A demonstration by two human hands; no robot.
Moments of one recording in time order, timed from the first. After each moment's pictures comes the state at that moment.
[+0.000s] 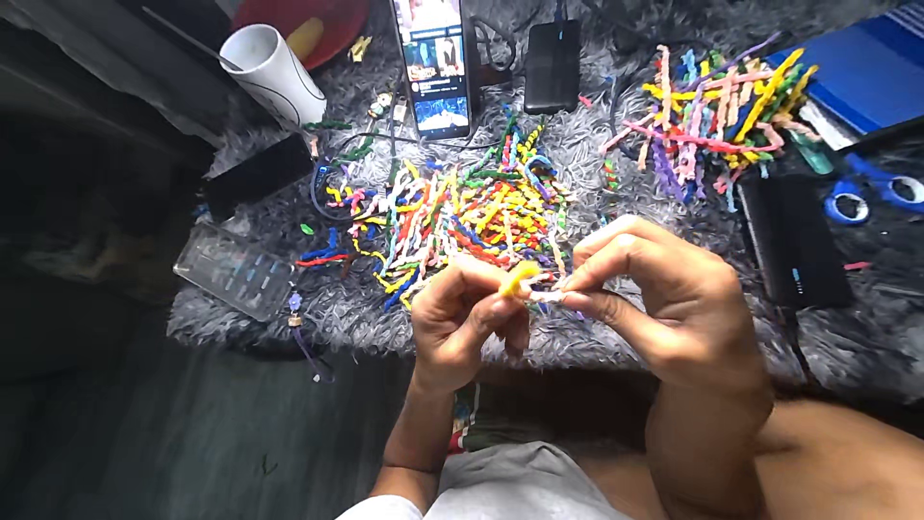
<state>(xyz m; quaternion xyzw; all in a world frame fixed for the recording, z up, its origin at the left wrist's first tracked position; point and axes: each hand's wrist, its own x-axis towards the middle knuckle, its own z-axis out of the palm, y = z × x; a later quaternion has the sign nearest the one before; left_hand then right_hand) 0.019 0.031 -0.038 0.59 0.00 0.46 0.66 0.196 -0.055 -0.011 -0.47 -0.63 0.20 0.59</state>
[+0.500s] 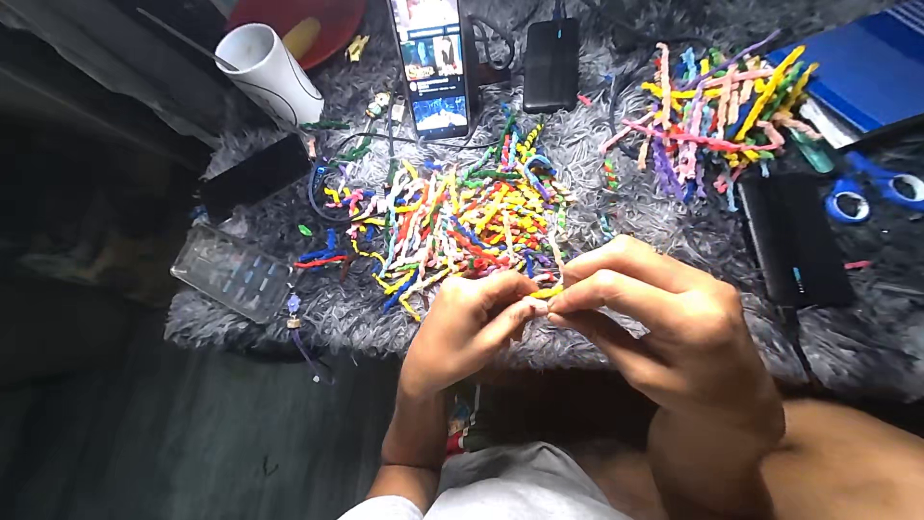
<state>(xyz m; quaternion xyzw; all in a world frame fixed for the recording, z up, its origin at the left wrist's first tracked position) 0.008 0.046 -0.034 0.80 0.13 0.25 0.53 0.192 -0.064 -0.006 -0.50 -0.71 0.08 0.49</state>
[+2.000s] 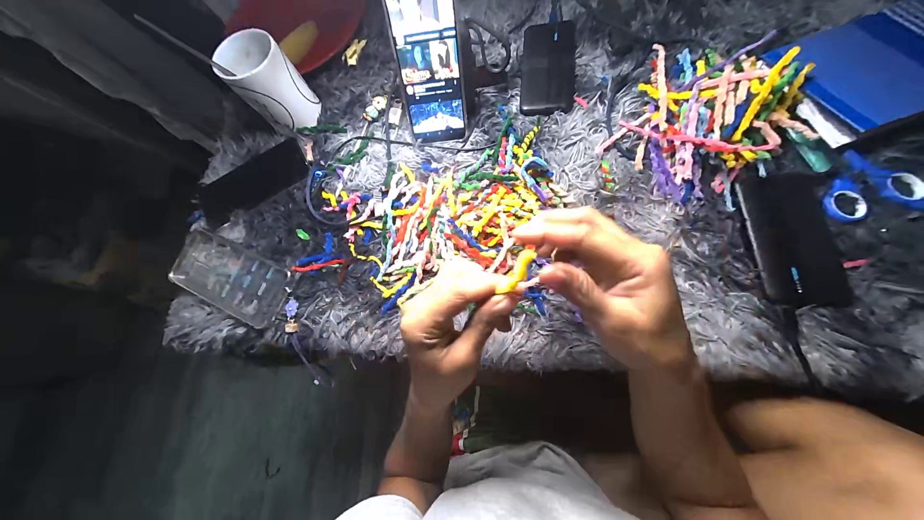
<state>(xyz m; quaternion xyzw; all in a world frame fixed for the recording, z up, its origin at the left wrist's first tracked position) 0.014 0.033 -0.045 0.72 0.14 0.52 0.45 0.180 -0.035 -0.026 -0.50 -0.57 0.22 0.62</state>
